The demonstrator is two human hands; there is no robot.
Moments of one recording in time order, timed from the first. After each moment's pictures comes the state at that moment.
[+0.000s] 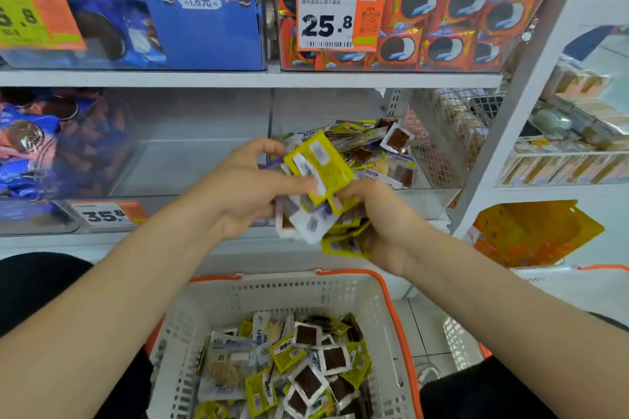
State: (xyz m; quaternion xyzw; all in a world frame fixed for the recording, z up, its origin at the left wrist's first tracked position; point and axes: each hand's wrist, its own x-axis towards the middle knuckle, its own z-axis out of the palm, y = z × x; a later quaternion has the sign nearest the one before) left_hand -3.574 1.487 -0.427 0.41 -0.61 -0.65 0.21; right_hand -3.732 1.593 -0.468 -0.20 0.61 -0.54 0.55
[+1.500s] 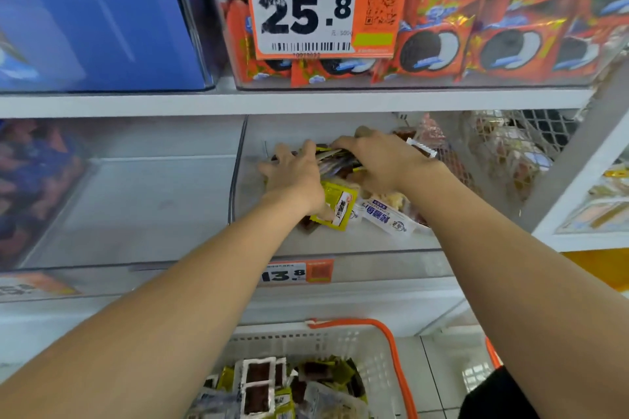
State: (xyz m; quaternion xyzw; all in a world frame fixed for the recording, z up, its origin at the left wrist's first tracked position) left_hand -3.747 1.365 -0.508 0.50 -0.85 -0.16 -0.04; right_hand -3.907 1.421 -0.497 -0.67 0.74 0.01 0.01
